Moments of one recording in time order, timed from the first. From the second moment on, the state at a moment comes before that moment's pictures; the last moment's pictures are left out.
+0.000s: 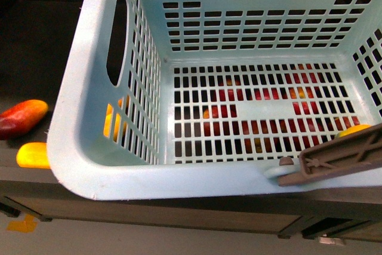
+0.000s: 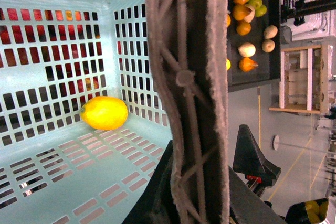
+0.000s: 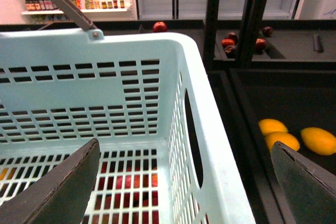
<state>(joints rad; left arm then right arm) -0.74 1.72 1.49 -0.41 0.33 -0.89 0.00 0.58 0.02 0.58 0.00 0.00</state>
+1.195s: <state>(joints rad) -0.72 1.72 1.49 -0.41 0.31 -0.88 0.00 0.58 0.02 0.58 0.00 0.00</state>
